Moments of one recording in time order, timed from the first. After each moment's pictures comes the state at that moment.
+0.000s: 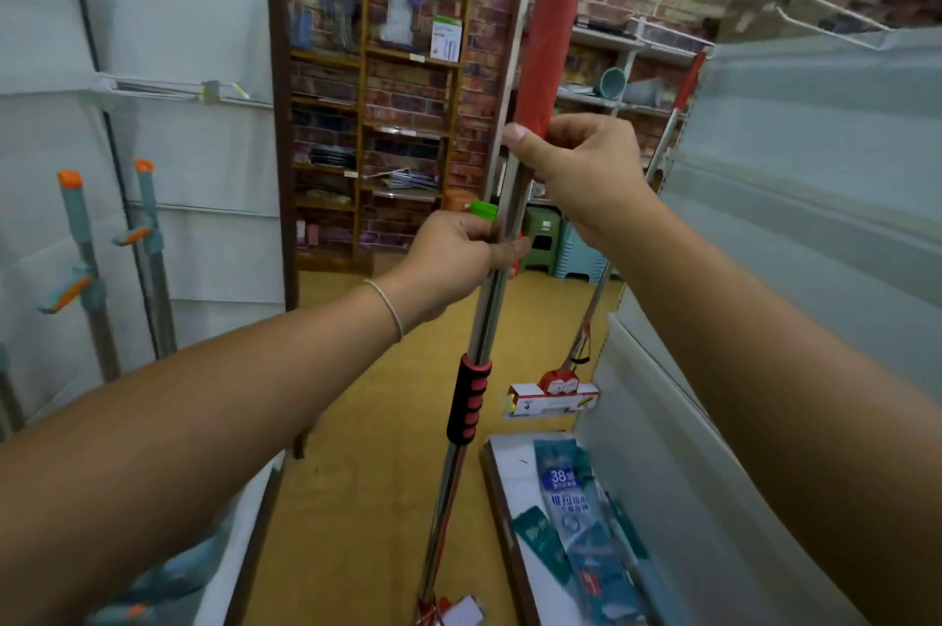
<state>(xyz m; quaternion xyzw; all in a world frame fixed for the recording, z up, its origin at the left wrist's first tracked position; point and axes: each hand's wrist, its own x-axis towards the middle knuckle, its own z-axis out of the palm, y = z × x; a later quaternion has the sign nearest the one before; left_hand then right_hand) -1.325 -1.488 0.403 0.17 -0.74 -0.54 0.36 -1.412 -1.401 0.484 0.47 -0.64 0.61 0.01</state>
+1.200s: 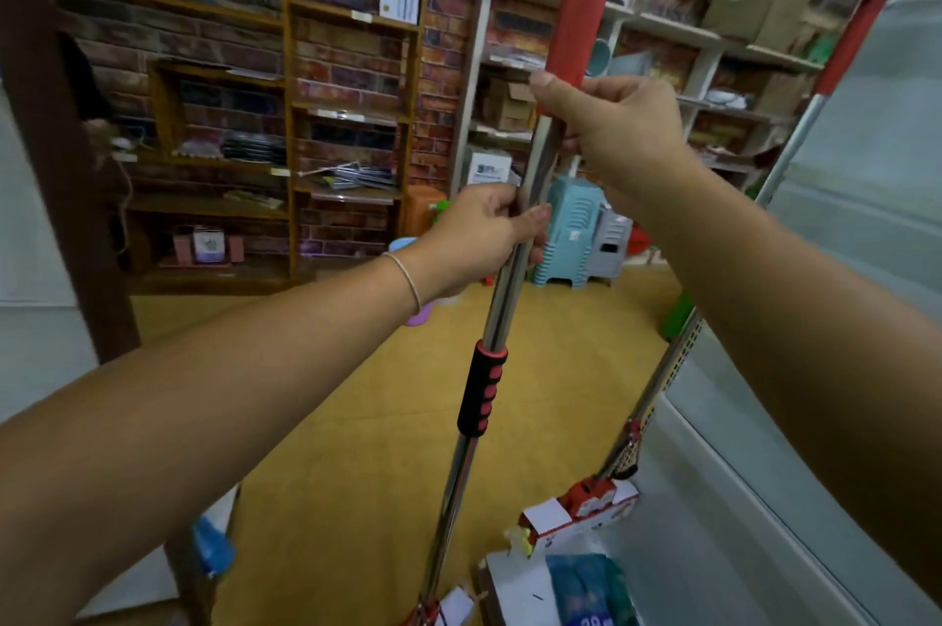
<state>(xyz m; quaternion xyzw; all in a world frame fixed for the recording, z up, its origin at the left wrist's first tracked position) -1.685 -1.908 0.395 0.05 -0.73 -0.62 0.29 -1.755 -1.809 0.484 0.42 -0.65 0.63 0.02</state>
